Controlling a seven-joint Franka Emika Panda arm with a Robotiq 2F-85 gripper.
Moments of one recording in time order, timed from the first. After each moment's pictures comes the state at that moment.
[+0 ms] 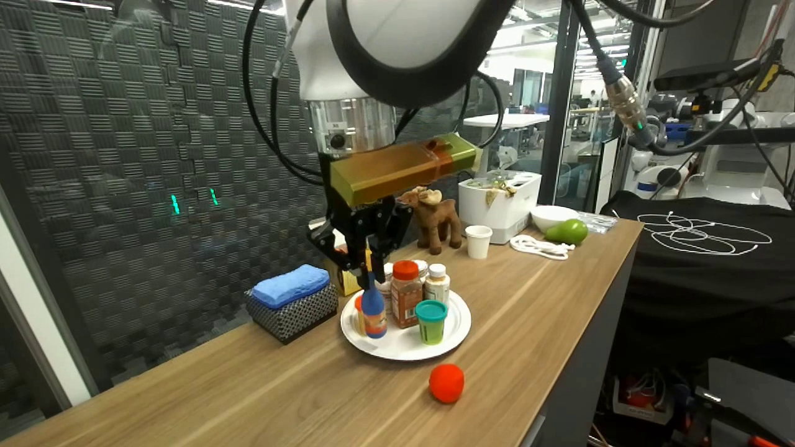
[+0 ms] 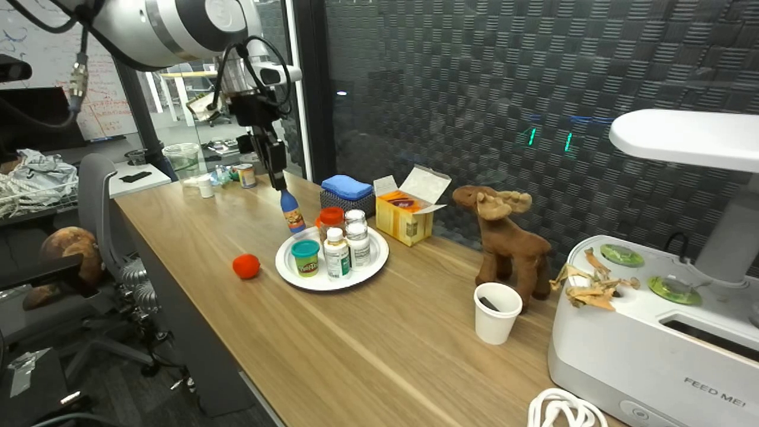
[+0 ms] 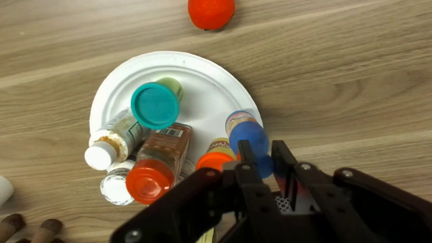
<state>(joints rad) 0.29 0.25 0.07 -1.96 -0.23 2.23 0.70</state>
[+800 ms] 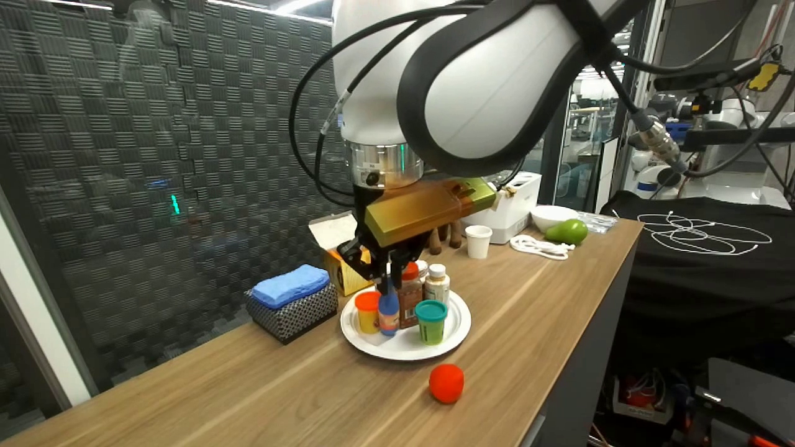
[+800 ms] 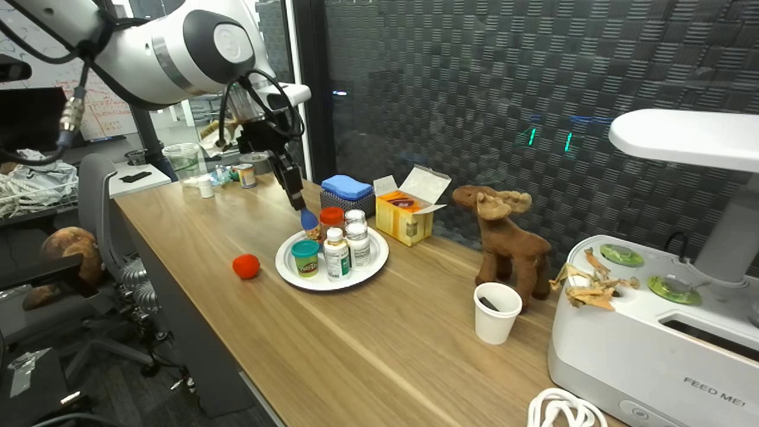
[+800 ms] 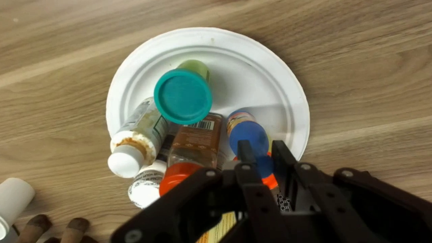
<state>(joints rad) 0.27 0.25 0.03 -2.09 -0.35 2.43 0.83</state>
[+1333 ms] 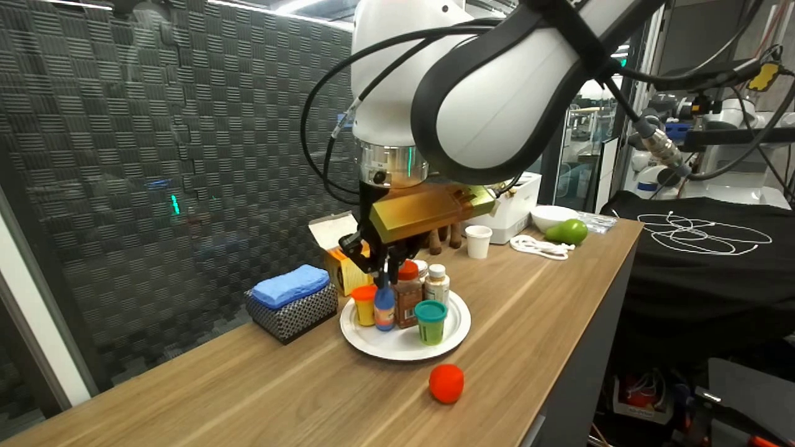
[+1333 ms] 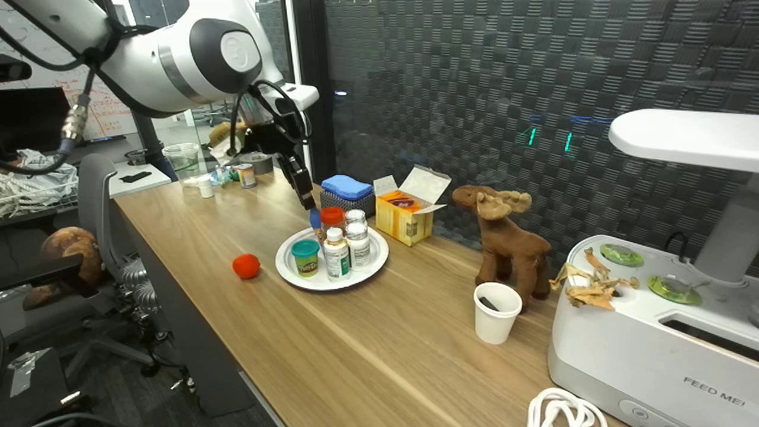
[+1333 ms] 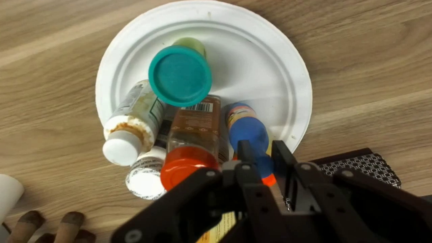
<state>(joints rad) 0.25 0.25 0.01 -2.11 -0.35 2.54 0.83</state>
